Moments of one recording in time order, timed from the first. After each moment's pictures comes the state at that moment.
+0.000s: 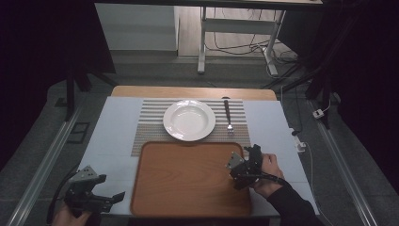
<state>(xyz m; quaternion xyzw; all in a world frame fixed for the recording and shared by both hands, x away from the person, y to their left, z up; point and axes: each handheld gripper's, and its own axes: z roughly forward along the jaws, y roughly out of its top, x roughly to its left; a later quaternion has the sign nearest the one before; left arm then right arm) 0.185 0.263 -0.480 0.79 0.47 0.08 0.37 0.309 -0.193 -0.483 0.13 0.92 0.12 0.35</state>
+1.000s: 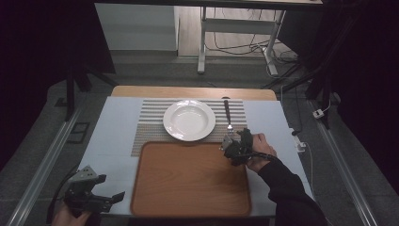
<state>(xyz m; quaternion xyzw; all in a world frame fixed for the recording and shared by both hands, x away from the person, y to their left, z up) 0.185 0.263 -0.481 0.79 0.47 0.08 0.38 0.374 -0.175 -0.481 0.07 0.92 0.07 0.38</state>
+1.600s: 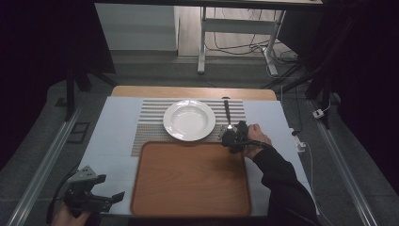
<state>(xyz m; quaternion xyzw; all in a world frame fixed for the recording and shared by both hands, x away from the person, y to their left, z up) 0.185 0.265 -0.481 0.79 0.48 0.08 0.38 0.417 -0.165 -0.487 0.07 0.92 0.04 0.38</state>
